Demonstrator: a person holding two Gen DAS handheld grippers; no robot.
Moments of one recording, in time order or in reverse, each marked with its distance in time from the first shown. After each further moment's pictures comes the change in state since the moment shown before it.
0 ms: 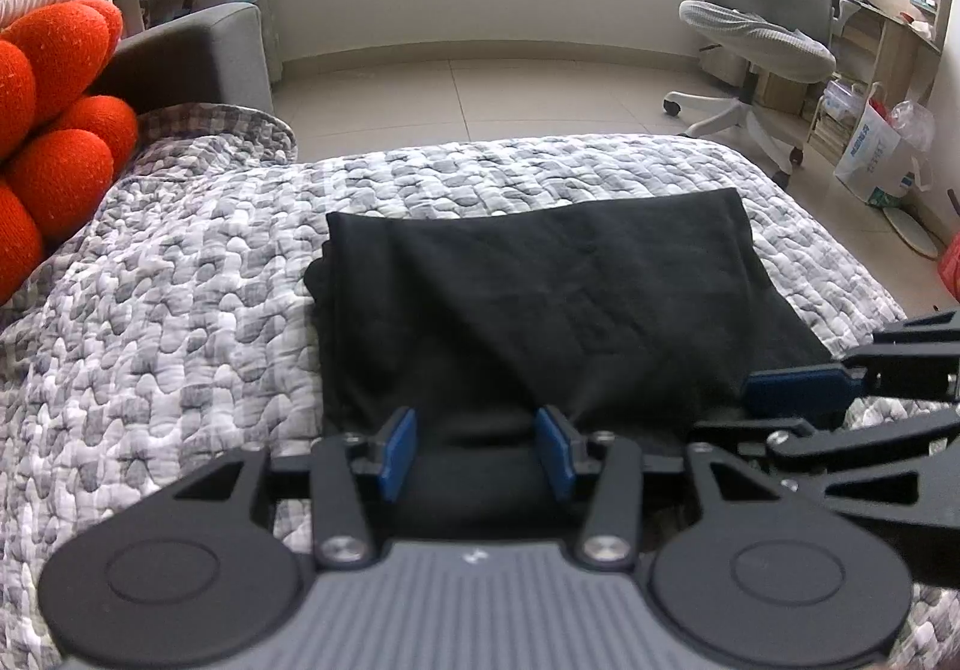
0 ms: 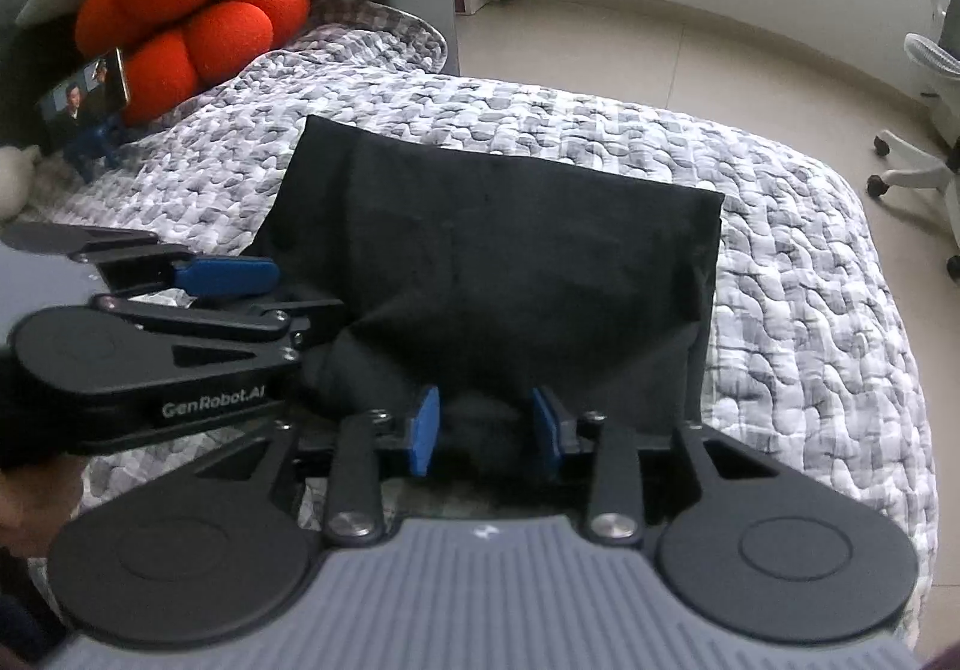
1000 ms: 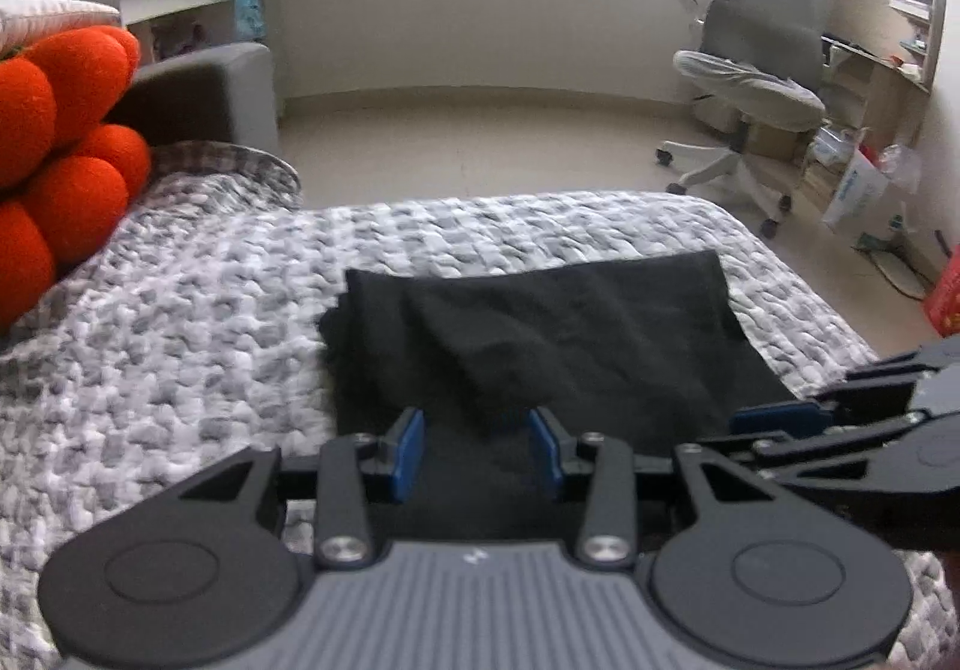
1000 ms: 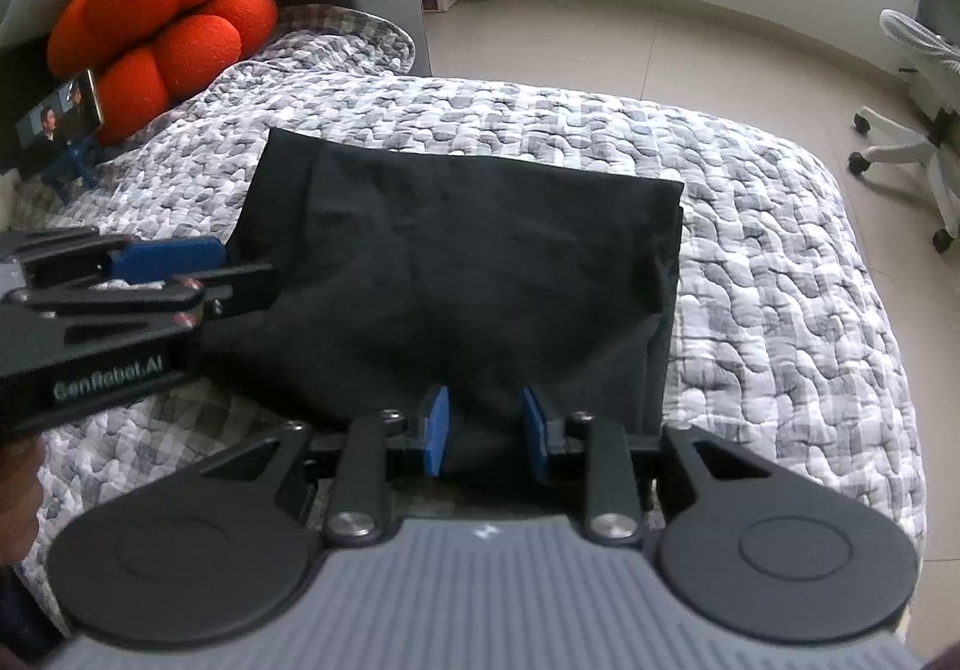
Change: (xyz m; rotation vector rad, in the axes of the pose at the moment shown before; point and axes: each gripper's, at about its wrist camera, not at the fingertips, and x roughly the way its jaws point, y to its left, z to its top) left arm -0.020 0.004 0.002 -0.036 -0.080 -0.030; right arm -0.004 -0.014 0.001 0.049 0.009 -0.028
